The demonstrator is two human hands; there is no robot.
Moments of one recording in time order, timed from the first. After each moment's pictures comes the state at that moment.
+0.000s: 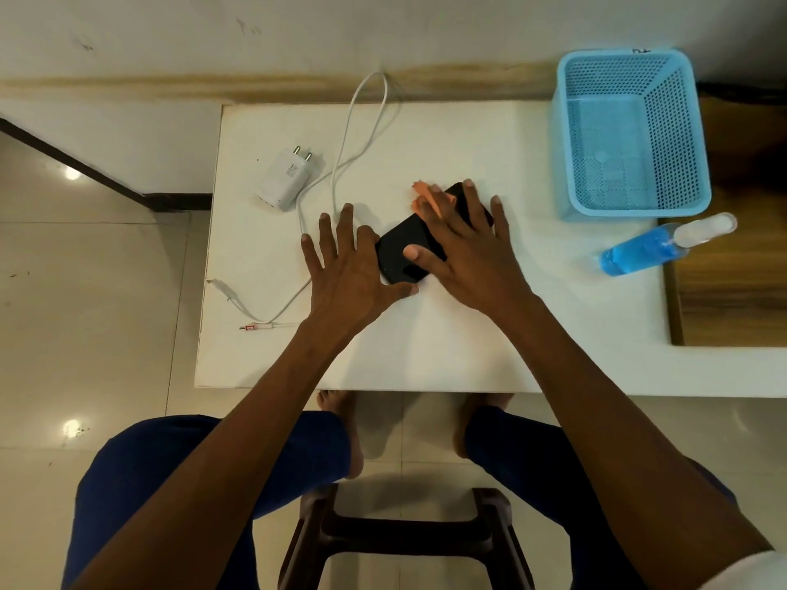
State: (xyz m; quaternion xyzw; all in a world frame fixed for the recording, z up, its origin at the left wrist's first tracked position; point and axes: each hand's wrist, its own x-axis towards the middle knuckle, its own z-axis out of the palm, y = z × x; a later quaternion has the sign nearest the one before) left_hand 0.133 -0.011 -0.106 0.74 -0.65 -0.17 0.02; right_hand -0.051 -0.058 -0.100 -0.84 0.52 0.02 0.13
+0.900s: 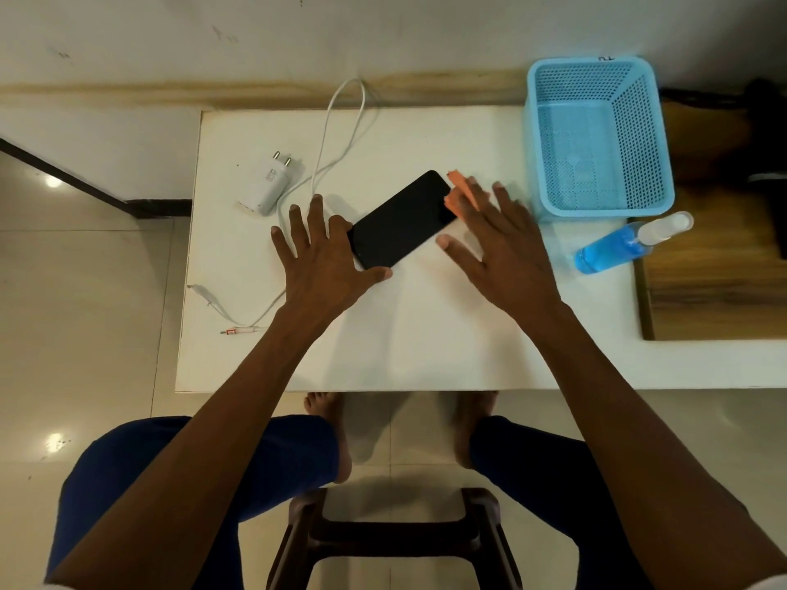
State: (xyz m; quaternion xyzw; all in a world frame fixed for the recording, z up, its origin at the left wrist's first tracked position) left_hand 0.136 -0.026 -0.099 0.76 -0.63 -0.16 0.02; right_hand -0.105 -0.054 -0.090 -0.83 0.55 -0.12 0.09
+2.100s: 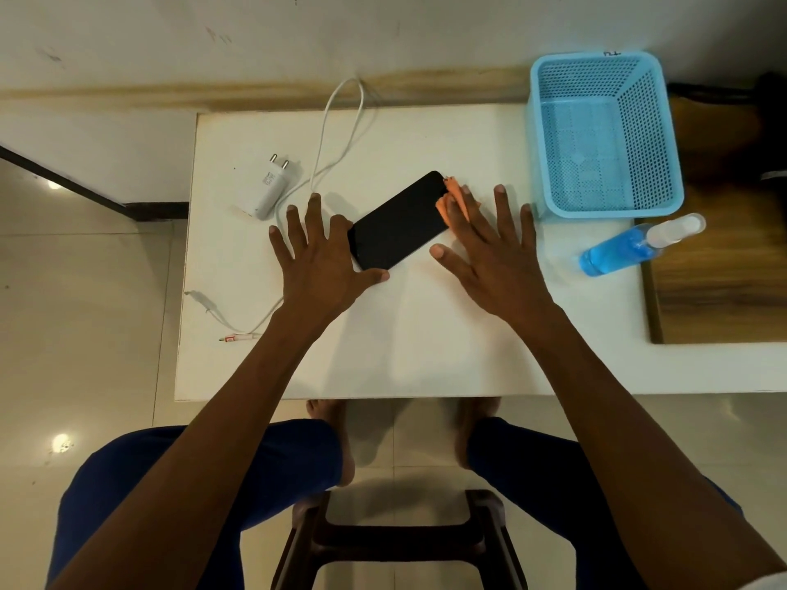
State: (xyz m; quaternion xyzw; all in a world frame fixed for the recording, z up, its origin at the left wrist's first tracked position) left_hand 0.138 -0.032 -0.096 0.75 -0.64 -0.17 0.02; right_hand -0.099 -0.058 -0.109 -0.82 0.57 0.03 0.10
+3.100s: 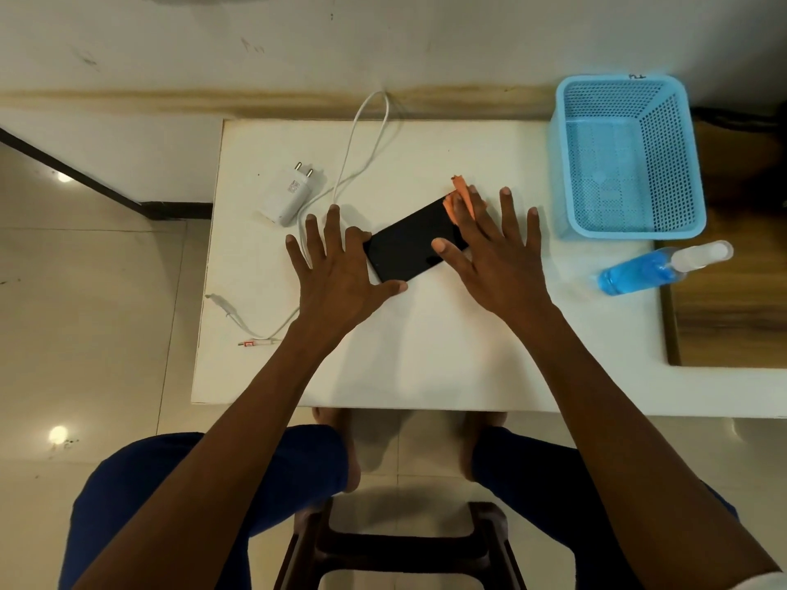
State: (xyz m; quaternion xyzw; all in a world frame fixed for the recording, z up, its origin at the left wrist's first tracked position) left_hand 0.146 -0.028 -0.106 0.75 -0.64 -0.17 0.04; right_hand -0.070 -0.071 -0.100 -0.80 0.60 0.02 0.10
